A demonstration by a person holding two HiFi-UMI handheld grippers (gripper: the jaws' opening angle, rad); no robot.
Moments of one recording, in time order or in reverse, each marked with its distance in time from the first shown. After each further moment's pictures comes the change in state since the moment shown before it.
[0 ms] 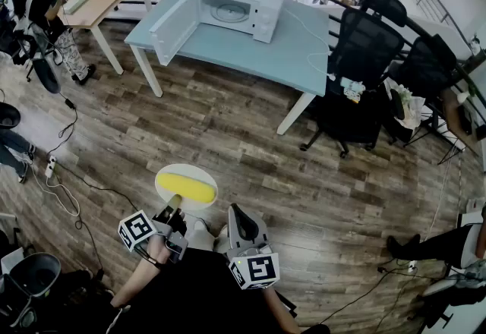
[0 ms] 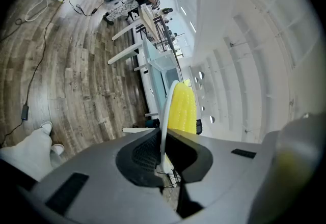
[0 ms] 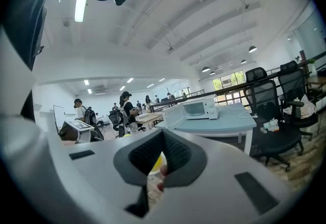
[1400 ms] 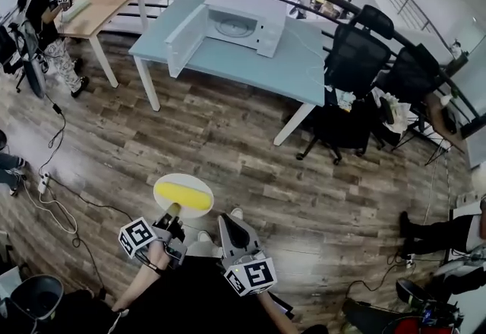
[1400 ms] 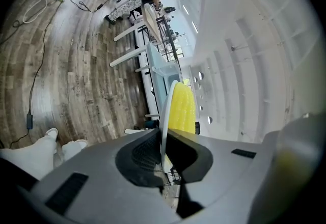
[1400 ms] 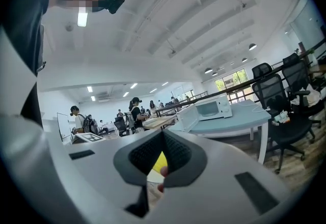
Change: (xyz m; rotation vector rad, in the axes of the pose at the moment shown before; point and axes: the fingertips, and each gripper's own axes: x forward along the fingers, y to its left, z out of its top) left arm -0.056 0.044 0.093 -0.009 0.033 -0.023; right arm 0.045 0.135 -0.009 0.043 -0.063 0.051
